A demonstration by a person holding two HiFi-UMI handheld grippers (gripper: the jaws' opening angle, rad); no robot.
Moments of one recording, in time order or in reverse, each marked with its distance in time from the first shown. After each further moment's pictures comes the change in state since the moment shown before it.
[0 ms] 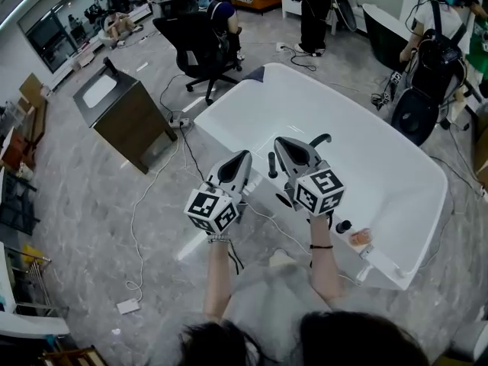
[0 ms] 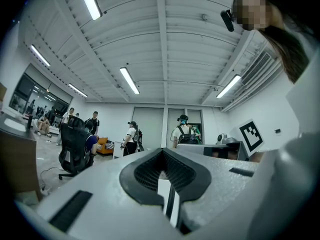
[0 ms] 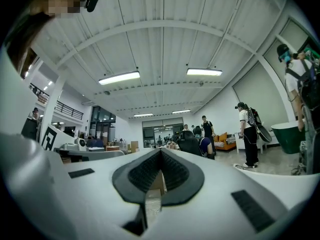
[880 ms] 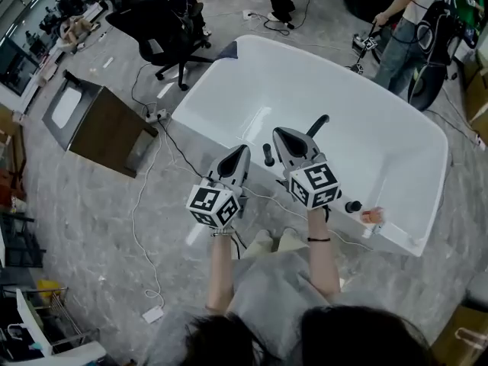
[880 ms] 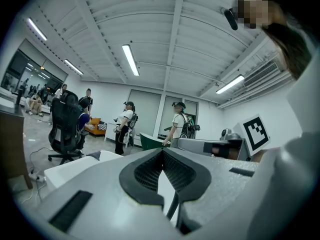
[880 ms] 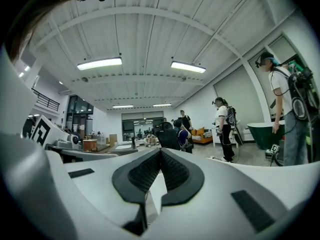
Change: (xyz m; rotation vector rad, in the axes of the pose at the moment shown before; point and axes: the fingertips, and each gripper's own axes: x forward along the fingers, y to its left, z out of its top) left arm 0.062 0.059 -0.073 -0.112 0.161 -0.102; right arm 0.044 -0.069 -0.060 0.007 0.081 -0.251
